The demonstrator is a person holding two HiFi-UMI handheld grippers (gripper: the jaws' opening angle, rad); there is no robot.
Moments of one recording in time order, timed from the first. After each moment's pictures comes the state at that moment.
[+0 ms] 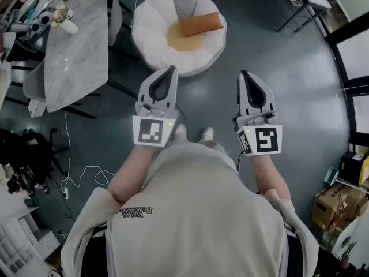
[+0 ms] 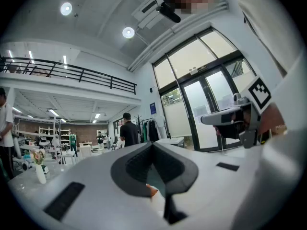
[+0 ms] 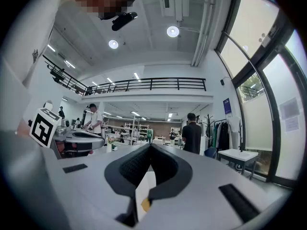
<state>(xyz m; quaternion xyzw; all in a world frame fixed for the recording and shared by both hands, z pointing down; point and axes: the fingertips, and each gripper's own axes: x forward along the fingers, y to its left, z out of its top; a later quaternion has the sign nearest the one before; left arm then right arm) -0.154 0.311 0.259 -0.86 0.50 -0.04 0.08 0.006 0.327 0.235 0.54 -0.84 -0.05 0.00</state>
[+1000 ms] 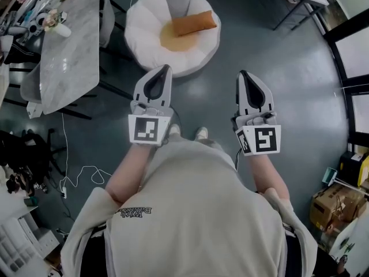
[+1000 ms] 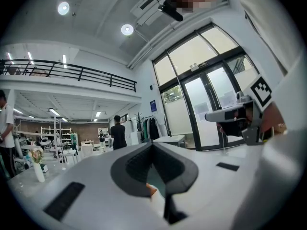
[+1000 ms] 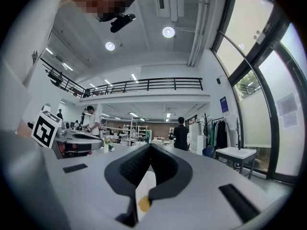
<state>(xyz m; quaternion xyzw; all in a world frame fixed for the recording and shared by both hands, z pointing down) -0.106 0.292 0.269 -0.85 0.51 -0.05 0.08 0.068 0.313 0.245 0.54 -0.84 -0.05 -0.01</state>
